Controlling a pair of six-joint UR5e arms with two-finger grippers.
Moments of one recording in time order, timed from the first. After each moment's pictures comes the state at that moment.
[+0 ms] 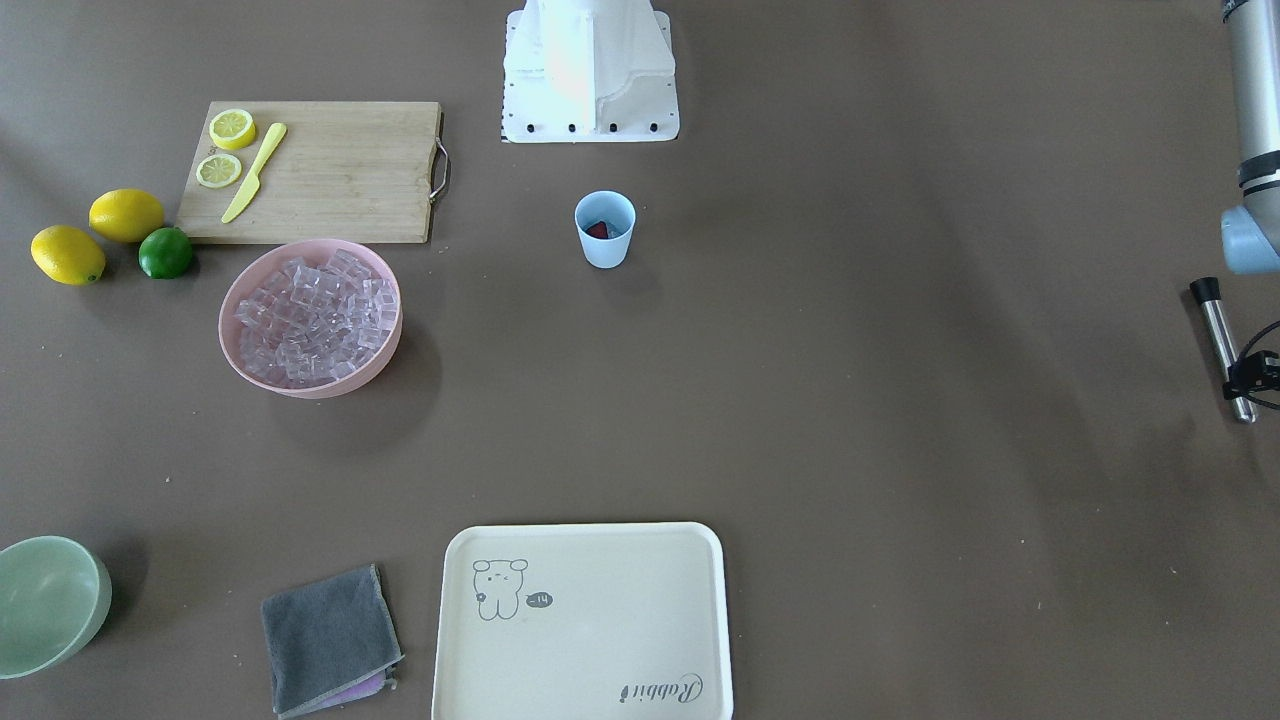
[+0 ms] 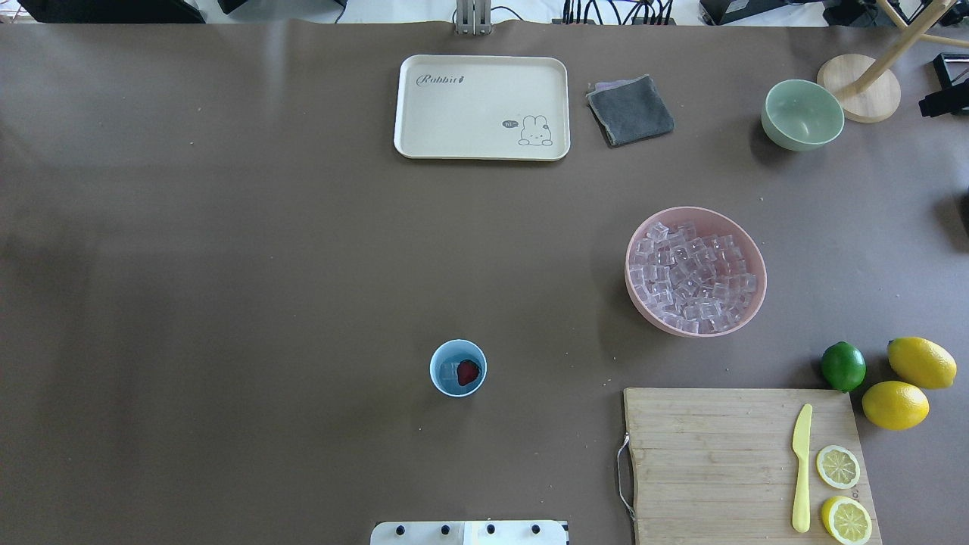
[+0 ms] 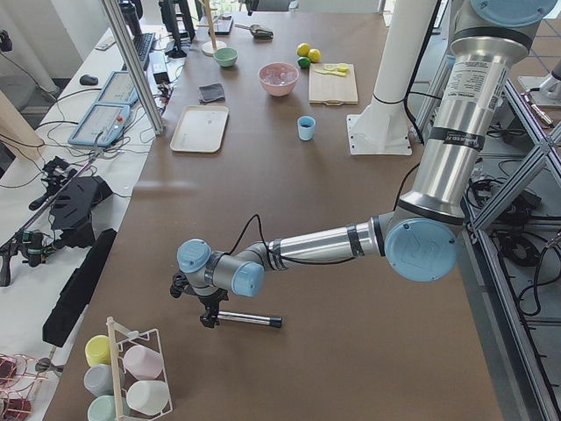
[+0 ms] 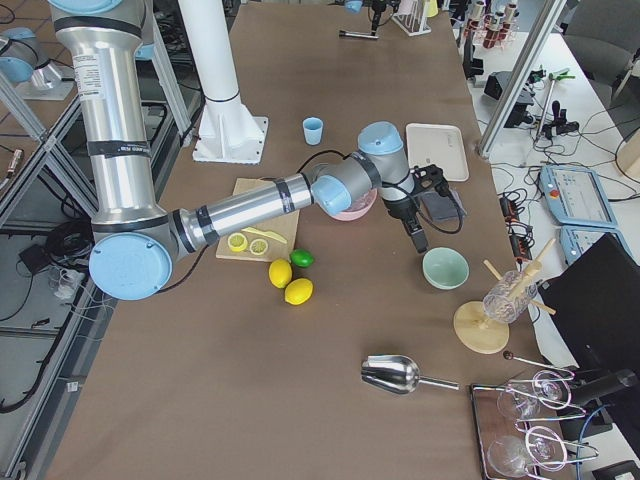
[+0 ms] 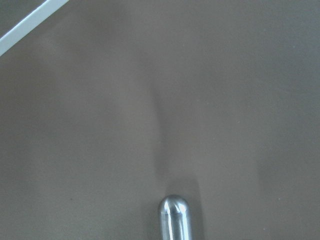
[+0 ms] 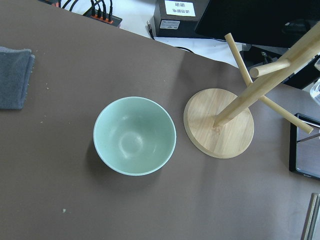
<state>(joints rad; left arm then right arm) -1.32 -1.81 -1.04 -2.01 -2.26 -0.09 1.30 -1.47 1.83 -1.27 2.02 0.32</state>
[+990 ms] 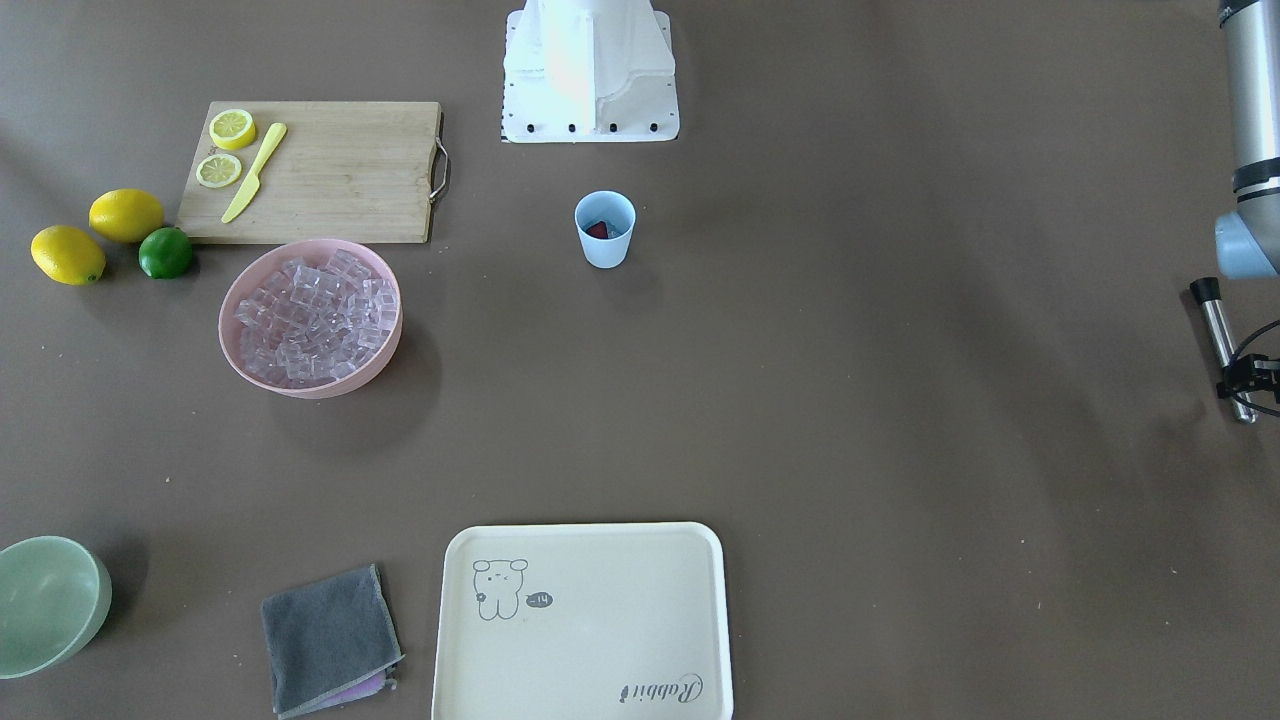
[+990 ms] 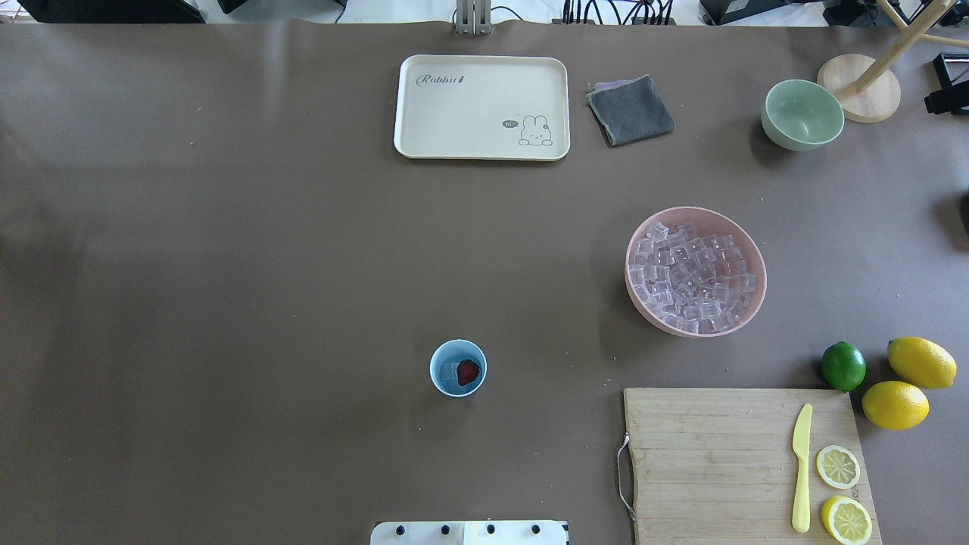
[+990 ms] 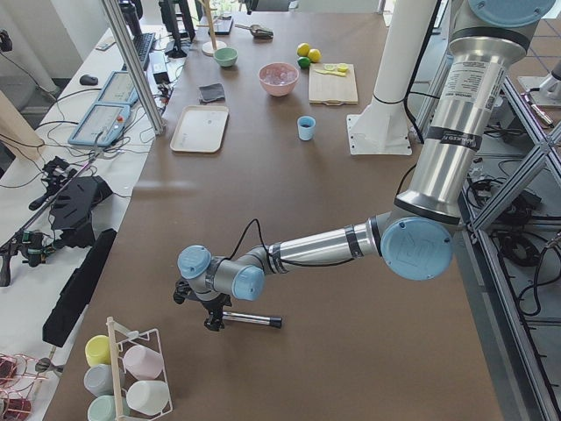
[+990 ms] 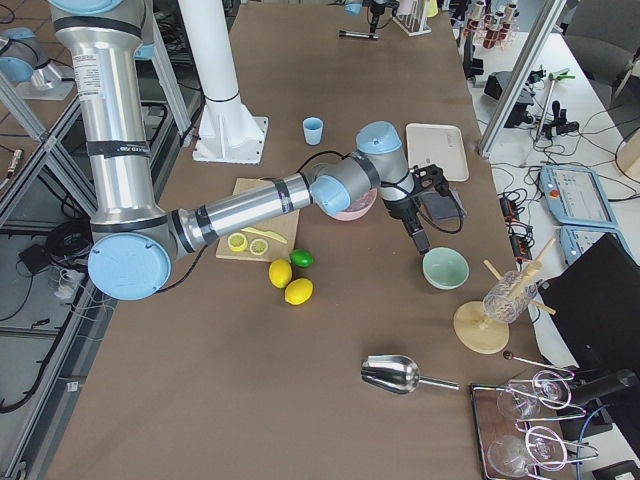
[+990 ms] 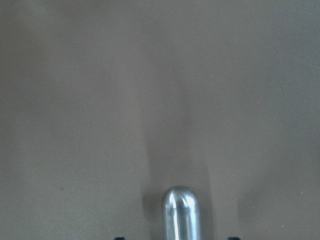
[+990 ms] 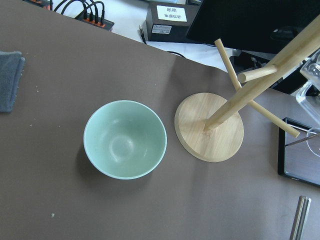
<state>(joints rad) -1.31 -1.83 -1.00 -2.01 -2.27 -0.10 1.30 -1.47 1.83 -1.26 1.98 0.32</state>
